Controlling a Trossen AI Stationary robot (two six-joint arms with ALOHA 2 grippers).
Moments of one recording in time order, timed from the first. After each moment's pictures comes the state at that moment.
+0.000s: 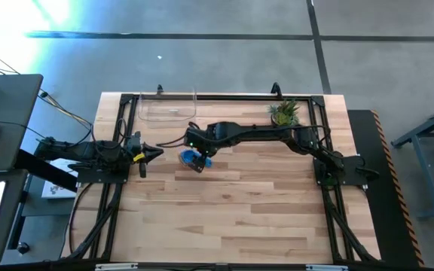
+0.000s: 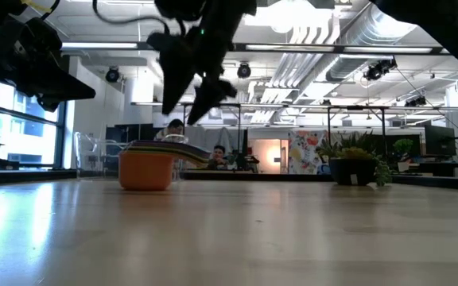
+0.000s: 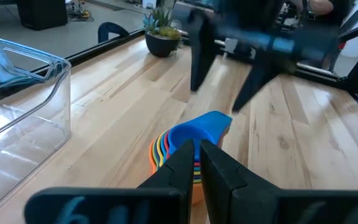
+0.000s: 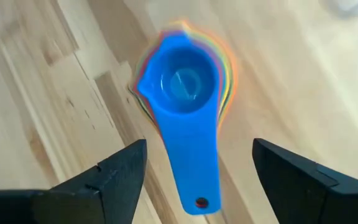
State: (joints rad) left arm -0.17 0.02 0.12 -0.36 -0.42 -0.28; right arm -0.04 2.30 2.17 -0.99 0.04 0.43
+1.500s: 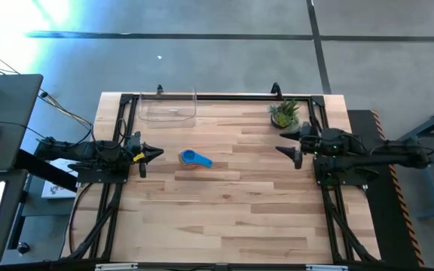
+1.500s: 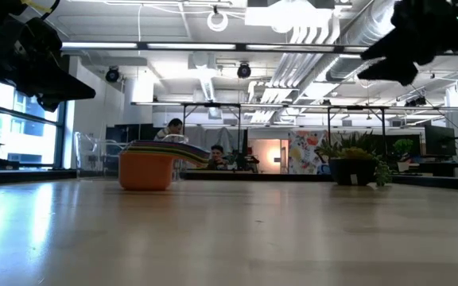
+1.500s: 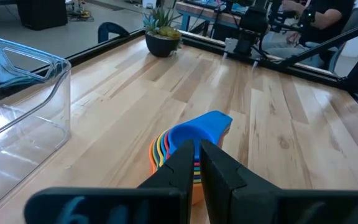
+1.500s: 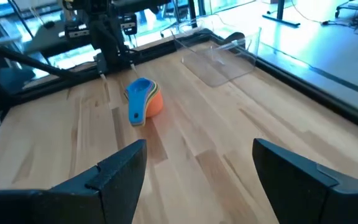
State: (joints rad) left arm -0.17 0.02 0.12 -0.36 -0.42 -0.28; right arm -0.04 0.42 0.41 -0.30 0.23 0.27
